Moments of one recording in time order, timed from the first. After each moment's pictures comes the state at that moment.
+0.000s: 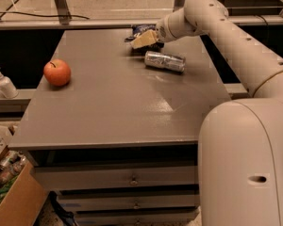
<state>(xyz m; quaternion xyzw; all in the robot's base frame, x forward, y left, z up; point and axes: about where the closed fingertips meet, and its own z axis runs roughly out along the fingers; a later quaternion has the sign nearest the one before) 0.854 -0.044 0.858 -0.33 0.82 0.18 0.44</state>
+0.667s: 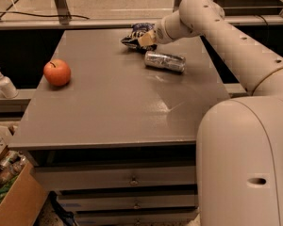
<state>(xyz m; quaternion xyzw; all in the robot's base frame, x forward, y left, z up) 0.854 -0.041 0.851 -0.32 0.83 0.16 0.43</state>
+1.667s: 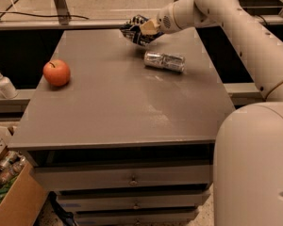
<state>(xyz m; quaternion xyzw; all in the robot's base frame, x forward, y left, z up) 0.817 -0.027 0.910 -0.37 0.78 0.22 0.45</state>
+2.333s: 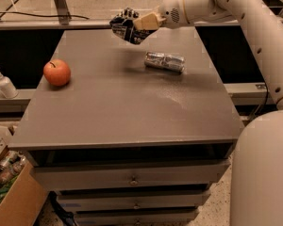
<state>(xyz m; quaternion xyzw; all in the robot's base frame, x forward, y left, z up) 0.746 -0.010 0.960 -0.46 0.70 0.32 0.45</state>
